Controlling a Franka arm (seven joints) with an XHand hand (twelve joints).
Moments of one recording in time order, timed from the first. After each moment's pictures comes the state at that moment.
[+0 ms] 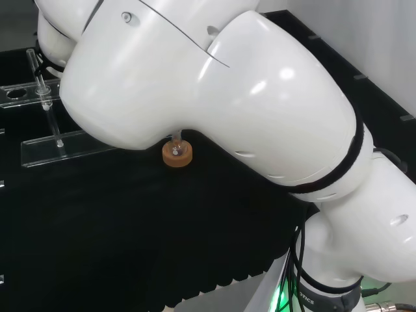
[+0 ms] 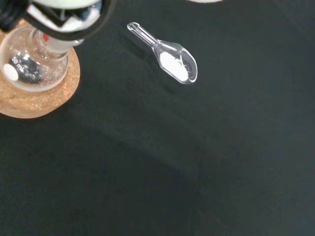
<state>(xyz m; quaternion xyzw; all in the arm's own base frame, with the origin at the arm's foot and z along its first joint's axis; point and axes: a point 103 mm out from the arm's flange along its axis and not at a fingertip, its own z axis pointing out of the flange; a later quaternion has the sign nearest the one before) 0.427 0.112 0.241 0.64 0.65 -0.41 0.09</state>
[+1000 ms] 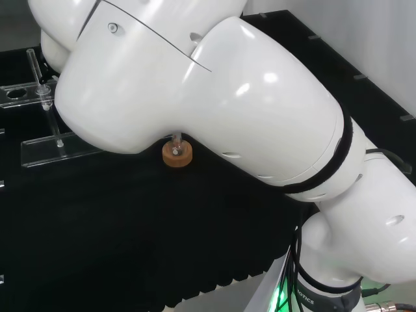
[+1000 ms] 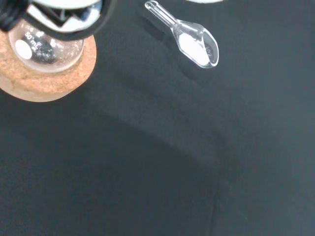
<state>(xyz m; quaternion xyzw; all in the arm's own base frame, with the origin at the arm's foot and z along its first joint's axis) 0.427 0.108 0.215 0.64 0.65 -0.41 0.07</state>
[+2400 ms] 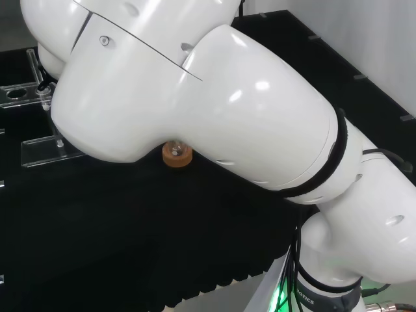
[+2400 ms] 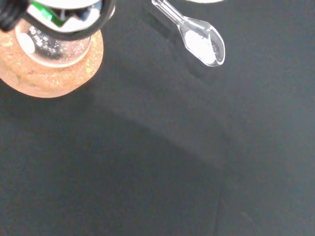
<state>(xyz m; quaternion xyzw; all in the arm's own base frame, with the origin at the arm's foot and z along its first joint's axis) 0.427 0.111 0.209 0.63 0.65 -0.42 0.07</state>
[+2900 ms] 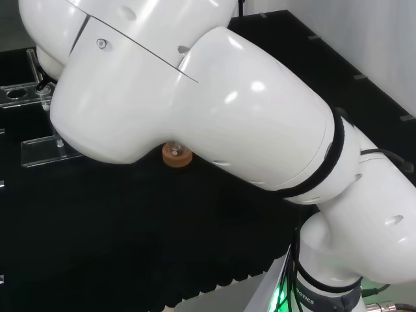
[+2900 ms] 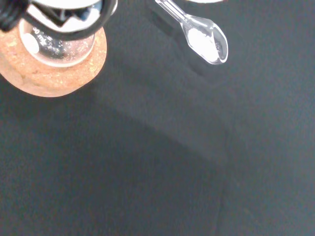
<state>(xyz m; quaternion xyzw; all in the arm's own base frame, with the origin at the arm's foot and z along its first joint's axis) 0.428 0.113 0.208 0.63 0.65 -0.42 0.07</state>
